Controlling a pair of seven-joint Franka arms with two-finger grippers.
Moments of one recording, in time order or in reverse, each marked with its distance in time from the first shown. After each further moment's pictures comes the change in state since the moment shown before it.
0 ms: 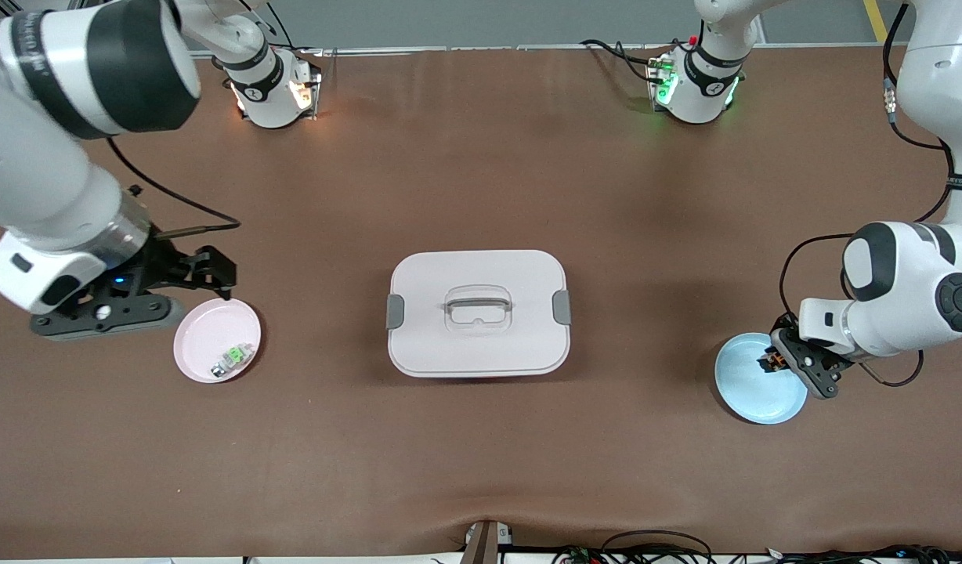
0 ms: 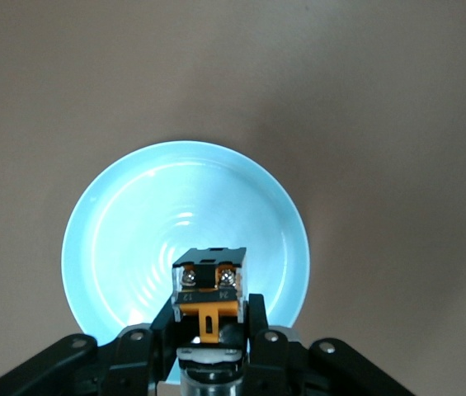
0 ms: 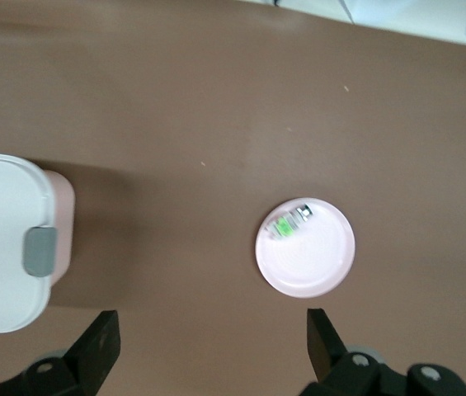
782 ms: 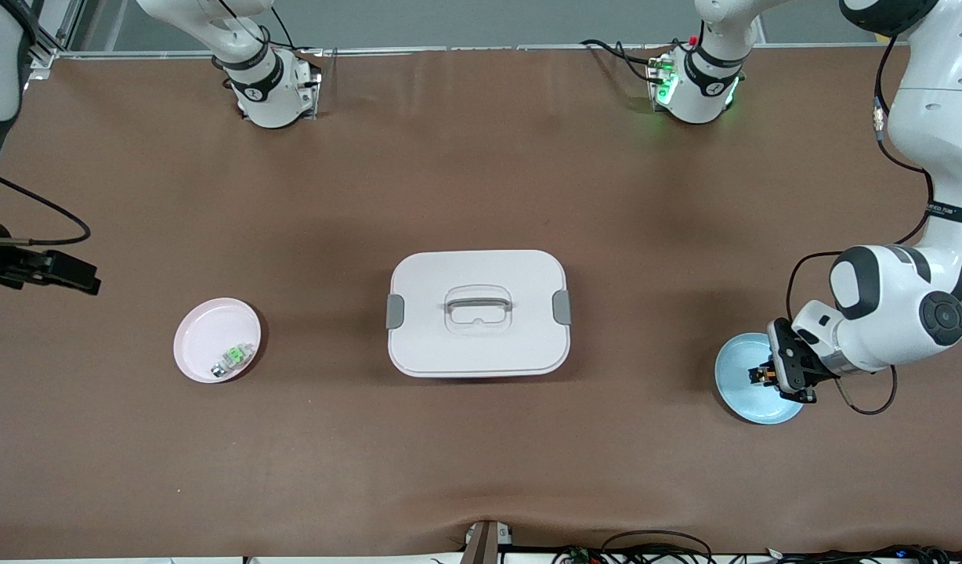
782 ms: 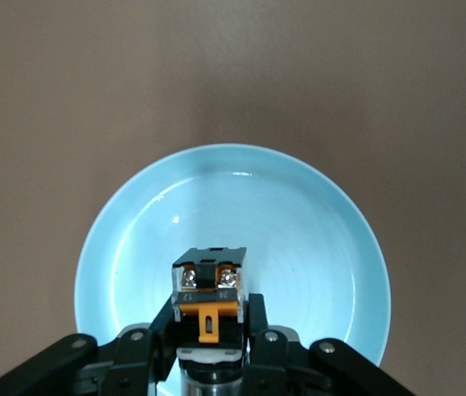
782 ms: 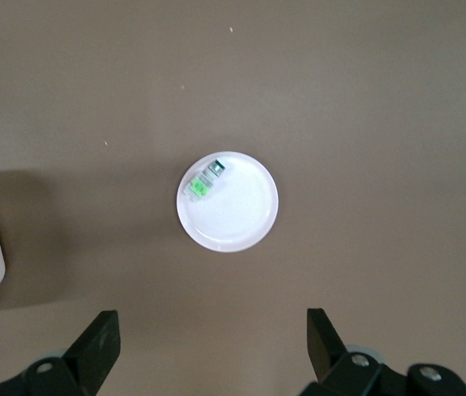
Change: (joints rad) left arm 0.018 0.128 0.000 0.045 0.000 0.121 0.523; right arm -0.215 -0.040 -0.005 0.000 0.009 -0.121 -0.006
